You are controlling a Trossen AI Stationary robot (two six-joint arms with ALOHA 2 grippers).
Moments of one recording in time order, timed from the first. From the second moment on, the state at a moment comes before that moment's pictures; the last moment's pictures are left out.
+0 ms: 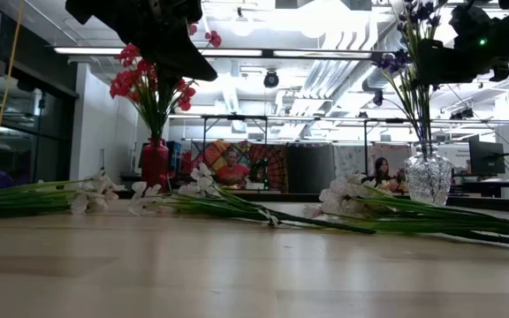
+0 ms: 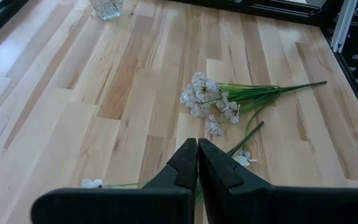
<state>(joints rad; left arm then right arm) 0.01 1.27 0.83 -0.16 0.01 -0.13 -0.15 0.40 0.36 -0.11 1.10 0.11</state>
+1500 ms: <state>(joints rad) 0.06 1.01 0.89 -0.39 -0.32 -0.22 -0.15 0.40 0.60 -0.74 -0.03 0.61</state>
